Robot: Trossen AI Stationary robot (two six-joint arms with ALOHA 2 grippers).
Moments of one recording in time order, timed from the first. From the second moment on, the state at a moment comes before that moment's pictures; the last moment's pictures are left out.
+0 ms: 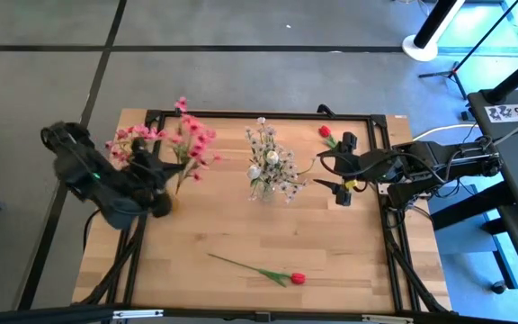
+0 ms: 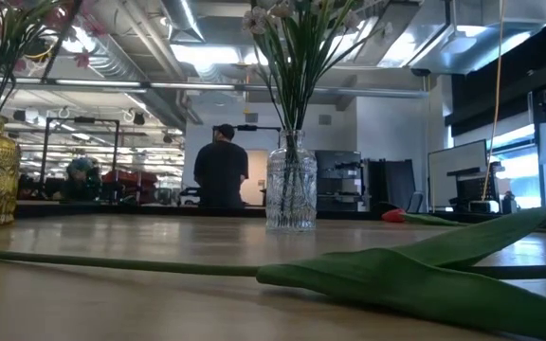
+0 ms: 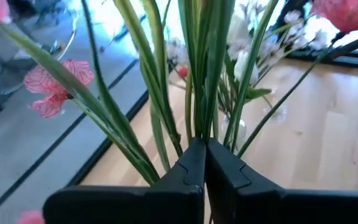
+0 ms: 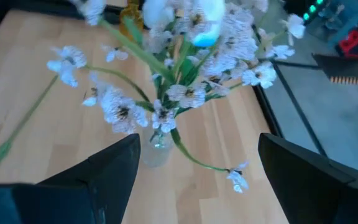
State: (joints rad) left arm -0.72 1.23 1.67 -1.57 -1.02 -0.90; right arm 0.24 1.10 1.29 -0.80 0.43 0.03
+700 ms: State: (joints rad) left arm -0.97 0.95 1.45 -1.57 -1.02 -0.87; right arm 0.24 1.19 1.29 -0.79 0.44 0.50
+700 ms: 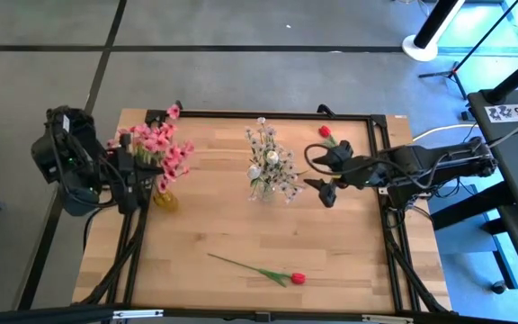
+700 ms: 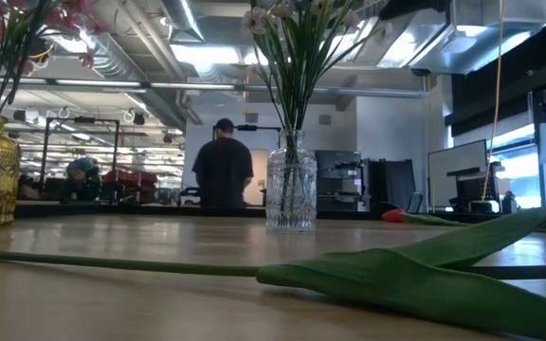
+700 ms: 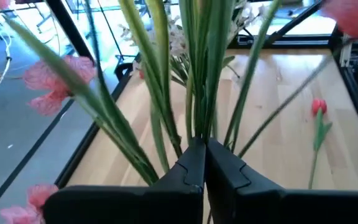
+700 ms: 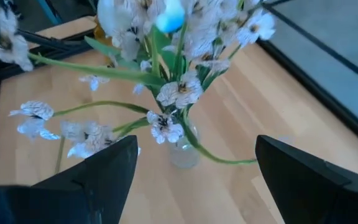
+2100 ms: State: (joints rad) left arm -0.98 0.91 1.41 -1.57 -0.95 -0.84; right arm 0.24 1.24 1.29 -0.74 0.41 0.56
